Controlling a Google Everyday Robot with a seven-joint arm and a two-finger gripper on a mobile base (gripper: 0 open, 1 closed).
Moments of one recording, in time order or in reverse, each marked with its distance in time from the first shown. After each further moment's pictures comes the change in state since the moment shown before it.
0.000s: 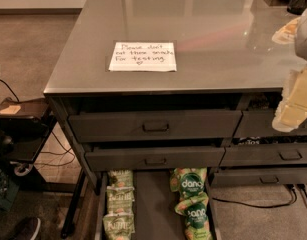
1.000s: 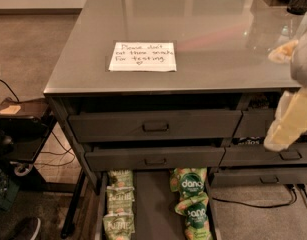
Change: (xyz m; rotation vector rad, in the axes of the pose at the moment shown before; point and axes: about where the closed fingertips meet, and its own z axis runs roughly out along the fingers) arm 0.004 0.019 0.025 -0.001 -0.067 0.027
